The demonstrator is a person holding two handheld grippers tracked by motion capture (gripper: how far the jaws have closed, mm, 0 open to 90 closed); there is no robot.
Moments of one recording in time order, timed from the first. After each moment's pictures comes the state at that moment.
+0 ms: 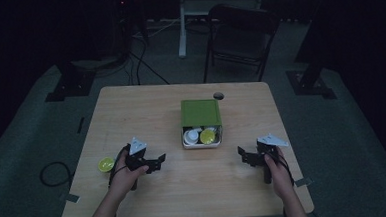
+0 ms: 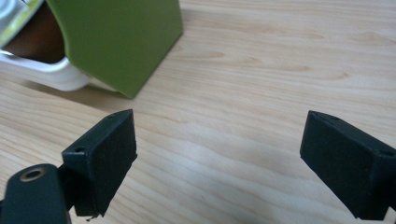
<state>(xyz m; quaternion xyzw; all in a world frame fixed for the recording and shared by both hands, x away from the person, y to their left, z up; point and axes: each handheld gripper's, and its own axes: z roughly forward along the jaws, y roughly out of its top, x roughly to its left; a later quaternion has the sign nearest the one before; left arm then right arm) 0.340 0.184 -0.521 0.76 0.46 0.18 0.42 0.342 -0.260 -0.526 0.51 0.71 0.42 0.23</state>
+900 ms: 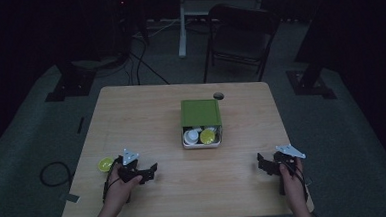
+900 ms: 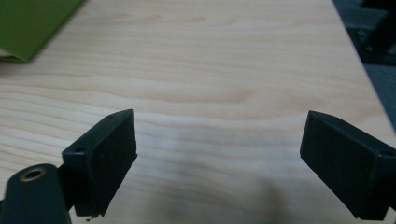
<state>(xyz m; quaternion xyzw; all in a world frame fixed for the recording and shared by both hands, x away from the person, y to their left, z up) 0.311 0.202 -0.537 0.75 0.51 0.19 0.38 0.312 -0.302 -0.539 0.59 0.67 0.35 0.29</state>
